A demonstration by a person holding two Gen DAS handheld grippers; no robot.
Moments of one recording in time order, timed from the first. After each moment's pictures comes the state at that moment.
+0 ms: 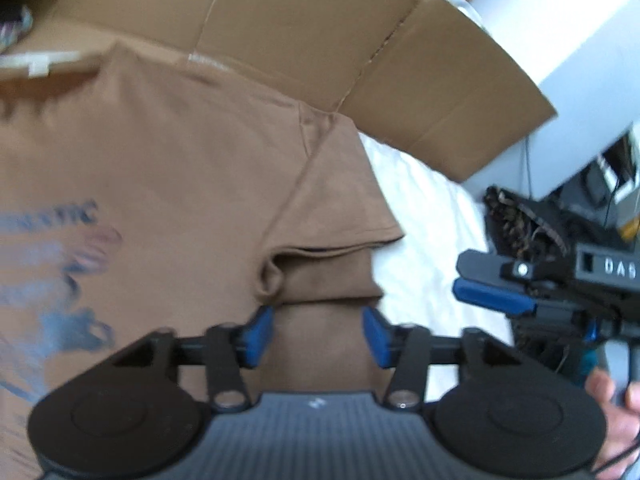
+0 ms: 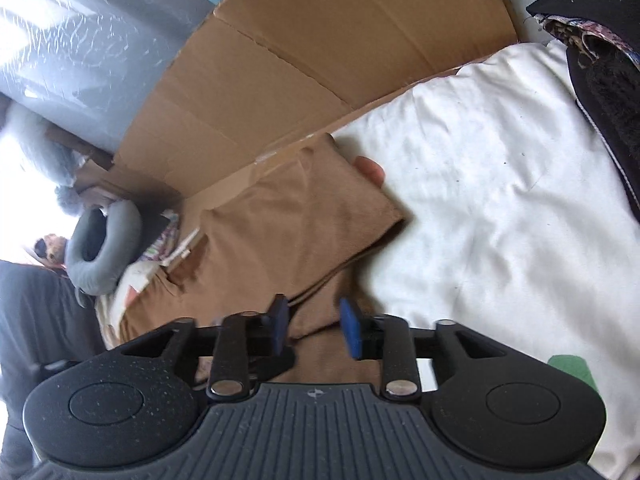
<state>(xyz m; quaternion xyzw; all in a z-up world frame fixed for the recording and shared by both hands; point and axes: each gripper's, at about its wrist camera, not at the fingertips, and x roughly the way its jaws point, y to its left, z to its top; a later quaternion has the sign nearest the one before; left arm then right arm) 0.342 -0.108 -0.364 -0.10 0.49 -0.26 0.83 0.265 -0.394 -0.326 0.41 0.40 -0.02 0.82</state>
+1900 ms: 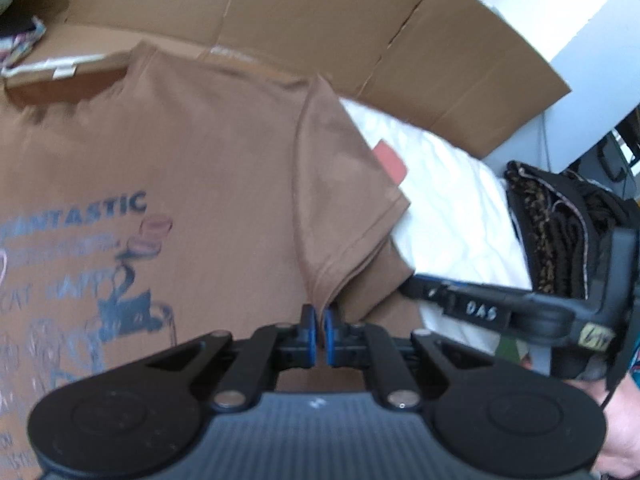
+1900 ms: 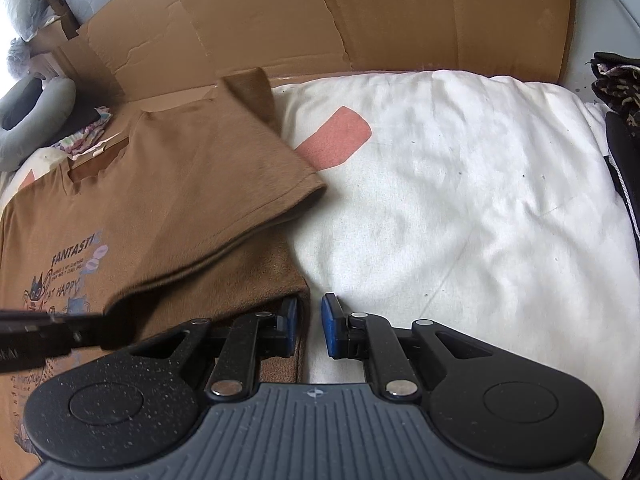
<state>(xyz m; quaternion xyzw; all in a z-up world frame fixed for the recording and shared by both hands) 0.337 -0.086 -0.370 -0.08 0.53 -0.24 0.81 0.293 -0.342 -0.376 0.18 0.46 -0.06 0.87</state>
